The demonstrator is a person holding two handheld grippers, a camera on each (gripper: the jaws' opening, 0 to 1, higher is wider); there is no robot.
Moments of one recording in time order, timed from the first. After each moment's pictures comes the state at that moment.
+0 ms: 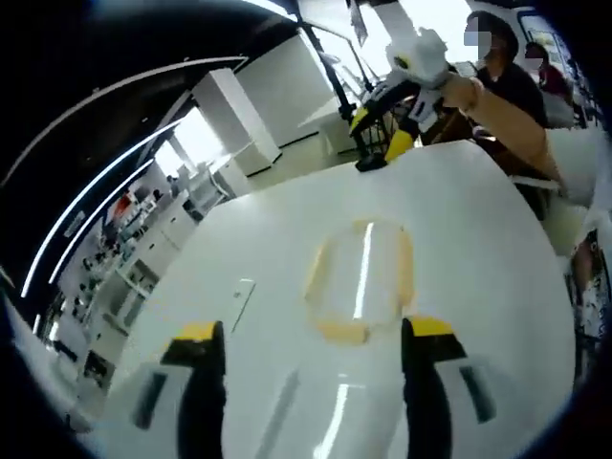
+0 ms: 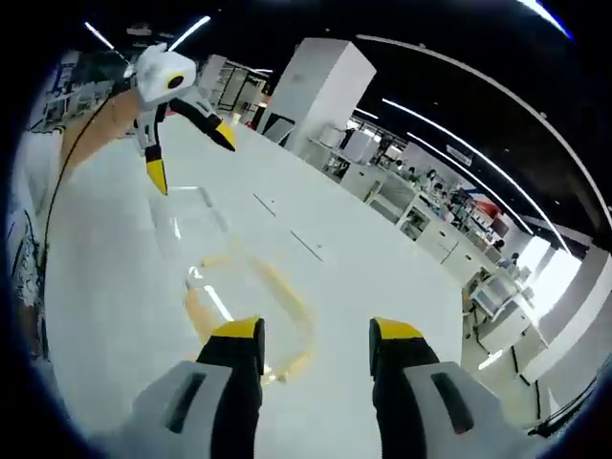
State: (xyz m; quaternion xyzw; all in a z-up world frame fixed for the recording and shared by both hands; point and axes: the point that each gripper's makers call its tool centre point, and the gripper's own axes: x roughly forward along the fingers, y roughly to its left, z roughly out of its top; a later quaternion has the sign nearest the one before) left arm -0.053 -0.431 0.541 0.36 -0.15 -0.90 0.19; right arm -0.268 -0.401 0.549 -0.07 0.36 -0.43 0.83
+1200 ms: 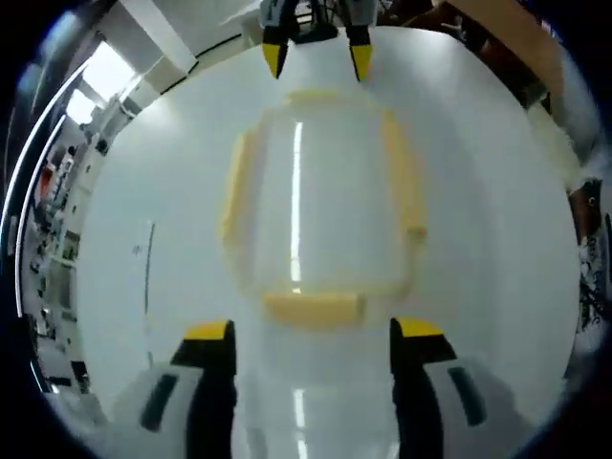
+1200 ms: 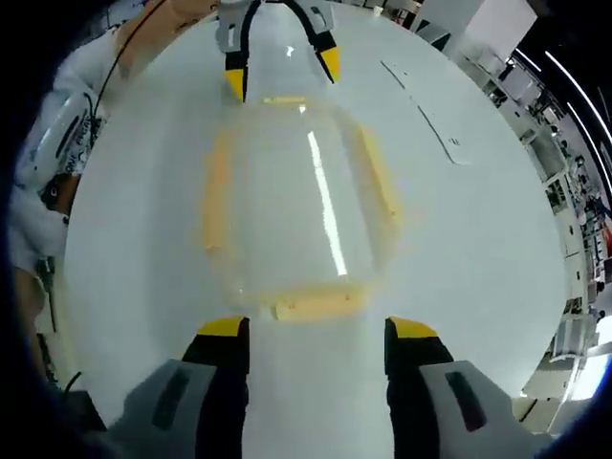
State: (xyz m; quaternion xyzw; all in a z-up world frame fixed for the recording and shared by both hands) left arm -0.072 -0.450 0.407 0.59 -0.09 -0.80 0.05; right arm -0.296 -0.441 0.410 0.02 0.59 -0.13 0.80
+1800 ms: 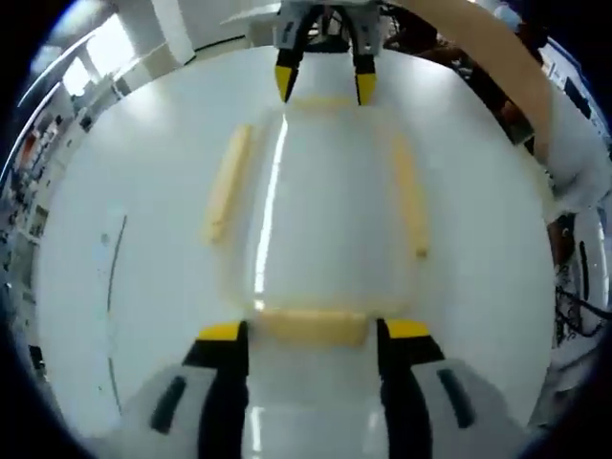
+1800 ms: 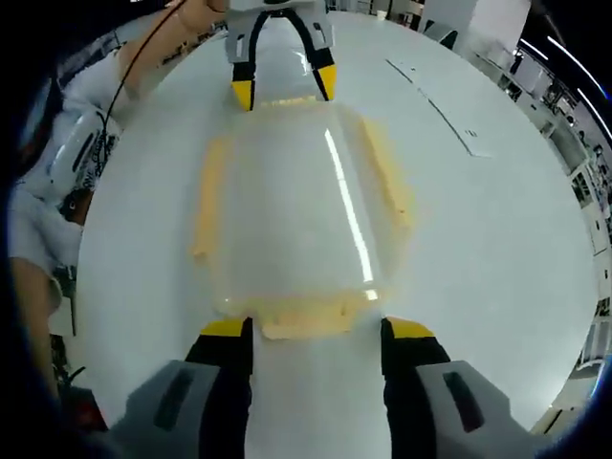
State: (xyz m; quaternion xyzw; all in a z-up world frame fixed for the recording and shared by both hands) left arm -0.071 -0.449 0.401 0.55 0.00 -0.83 0.01; right arm -0.271 -0.434 0.394 0.06 0.56 -0.08 0.82
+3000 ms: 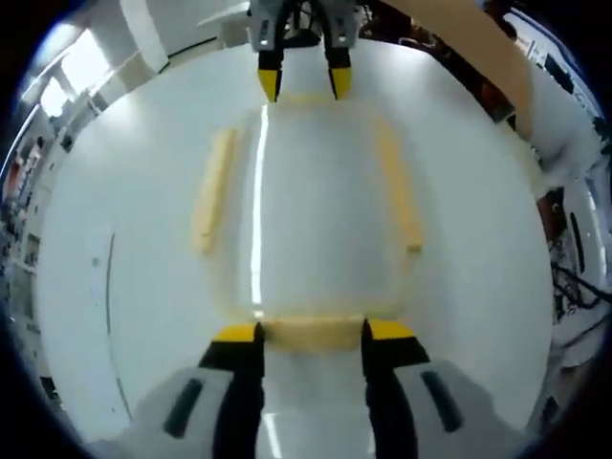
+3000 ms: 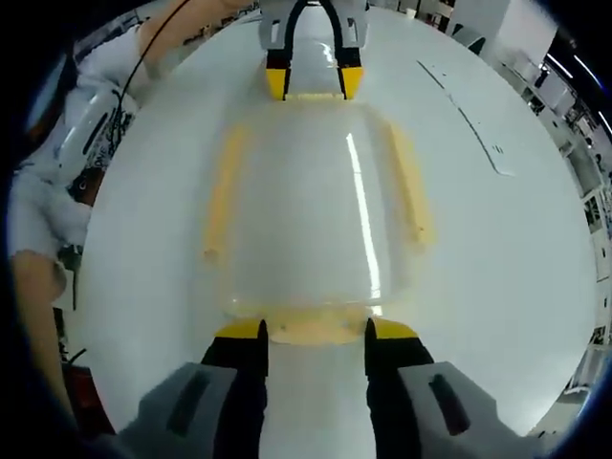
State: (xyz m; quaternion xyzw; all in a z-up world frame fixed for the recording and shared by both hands) left arm -0.074 -0.434 0.402 0.57 -0.03 -0.82 -0.03; right arm -0.263 -0.424 0.401 0.04 0.58 -0.03 0.81
